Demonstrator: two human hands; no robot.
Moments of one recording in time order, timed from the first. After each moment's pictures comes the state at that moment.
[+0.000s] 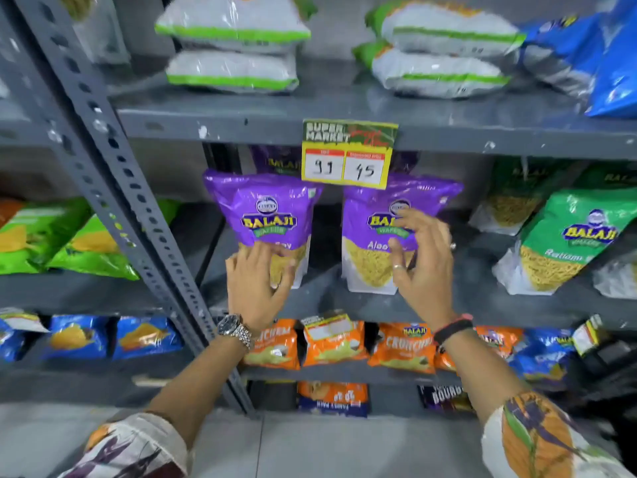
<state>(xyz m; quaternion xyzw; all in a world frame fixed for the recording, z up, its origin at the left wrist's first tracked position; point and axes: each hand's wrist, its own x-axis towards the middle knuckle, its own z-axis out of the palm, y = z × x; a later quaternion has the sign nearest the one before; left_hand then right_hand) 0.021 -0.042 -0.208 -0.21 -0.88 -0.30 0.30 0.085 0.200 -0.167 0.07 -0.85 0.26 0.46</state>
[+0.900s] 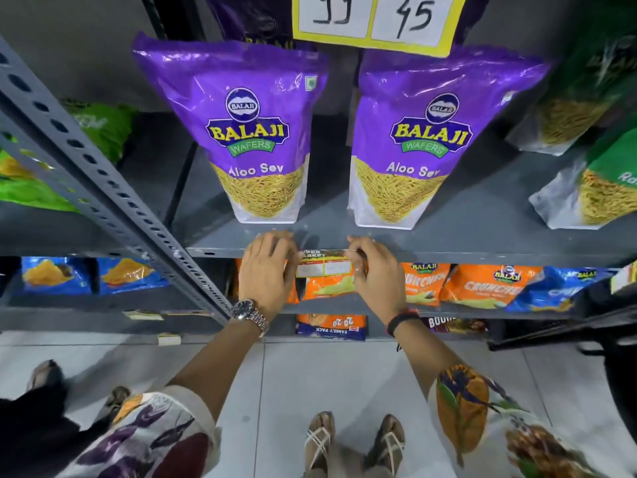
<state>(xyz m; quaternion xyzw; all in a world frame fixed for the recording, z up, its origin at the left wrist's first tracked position) 0.012 -0.030 -0.350 -0.22 -0.93 -0.23 0.17 0.071 0.162 -0.344 -0.03 -0.92 0.31 0.22</state>
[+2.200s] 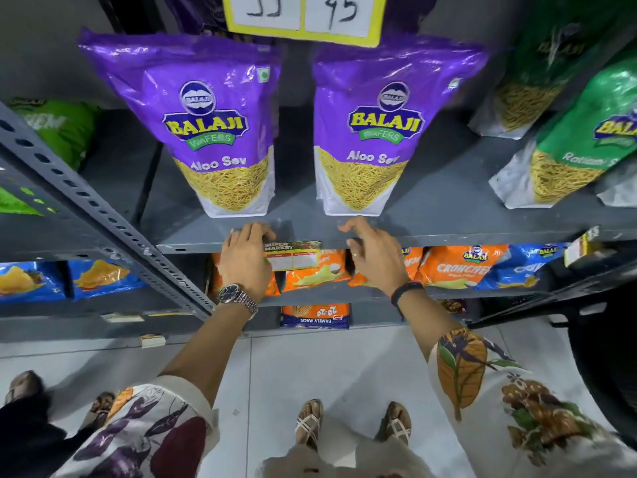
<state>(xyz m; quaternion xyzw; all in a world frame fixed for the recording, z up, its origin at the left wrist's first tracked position) 0.016 -0.005 -0.334 -0.16 -0.95 -0.24 0.12 0.079 0.217 -0.329 -0.02 -0.96 0.23 0.16</state>
